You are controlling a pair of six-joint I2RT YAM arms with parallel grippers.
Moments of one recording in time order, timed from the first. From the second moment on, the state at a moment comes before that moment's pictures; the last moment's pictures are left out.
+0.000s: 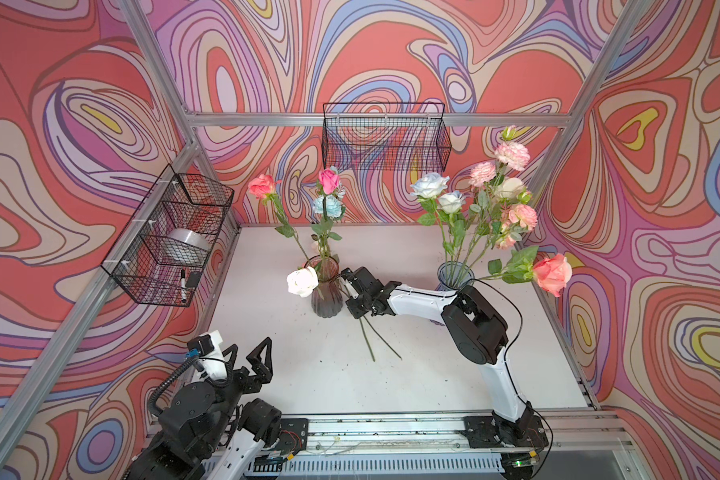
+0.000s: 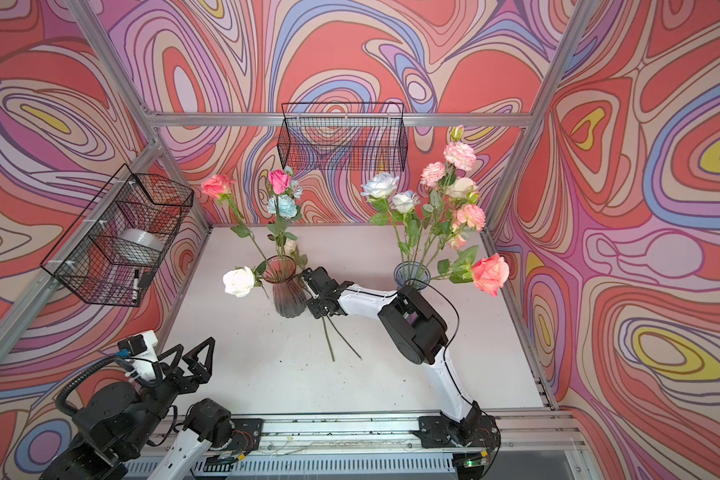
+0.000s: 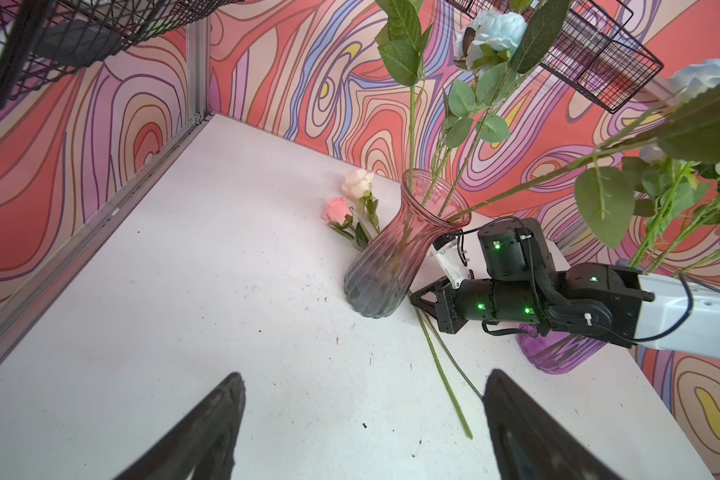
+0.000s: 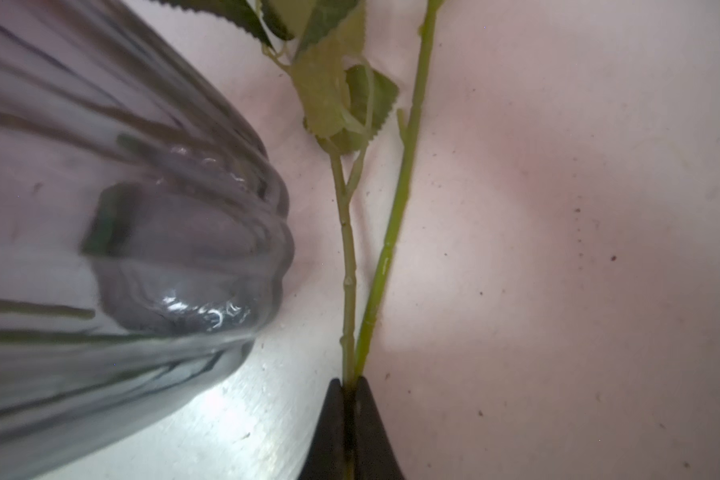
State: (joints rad) left arm -0.45 0.06 0.84 -1.06 -0.32 -0.54; right arm 0.81 2.17 1.52 -0.28 0.04 0.15
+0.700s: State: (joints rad) left arm -0.45 0.09 0.84 -1.03 -0.22 -0.54; right arm 0.77 1.66 1.10 -0.25 0.09 0.31
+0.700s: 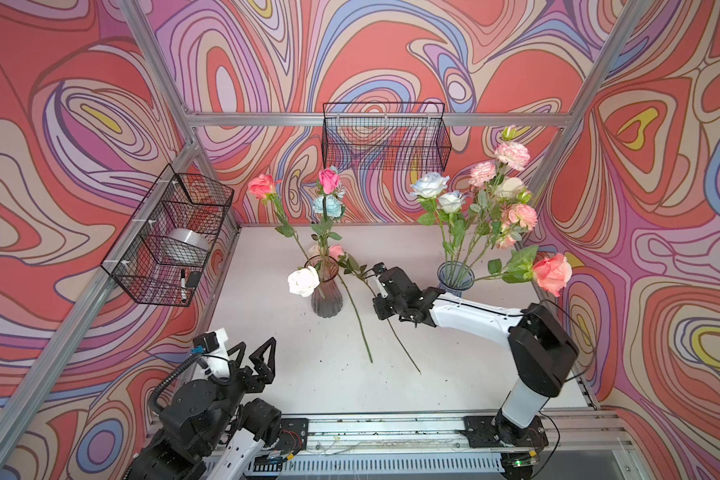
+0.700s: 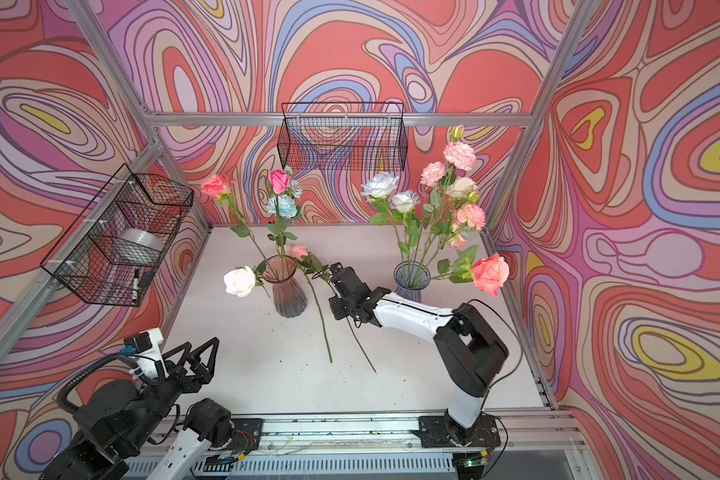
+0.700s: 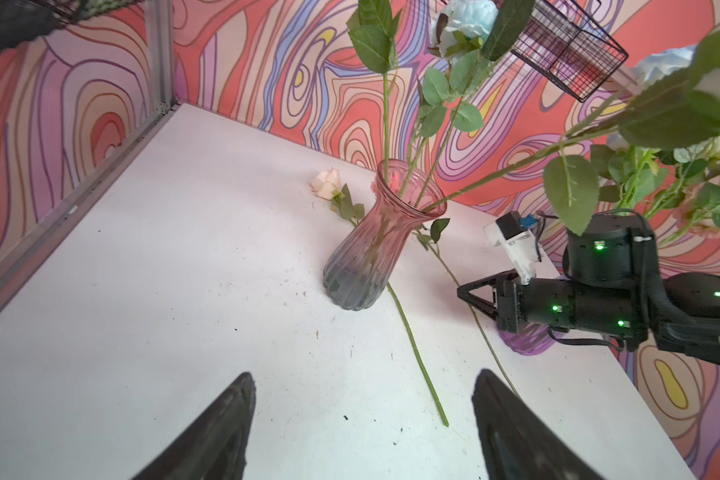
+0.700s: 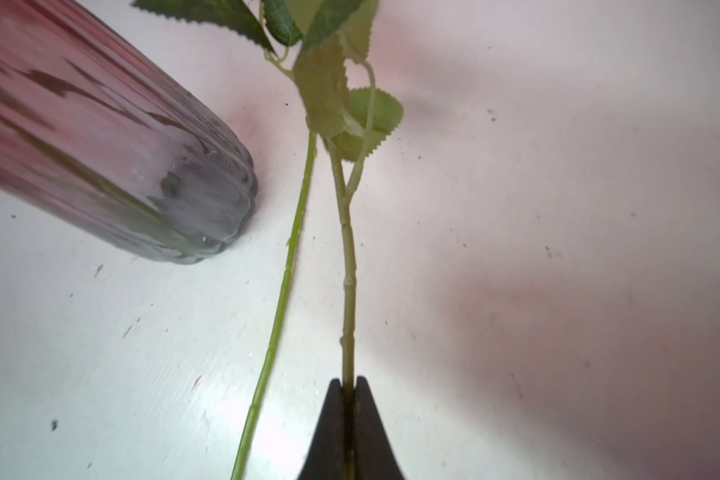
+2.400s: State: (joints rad) left arm -0.45 0.39 0.93 -0.50 0.46 -0.46; right arm 1.27 1.31 0.99 0.35 -0.21 0.27
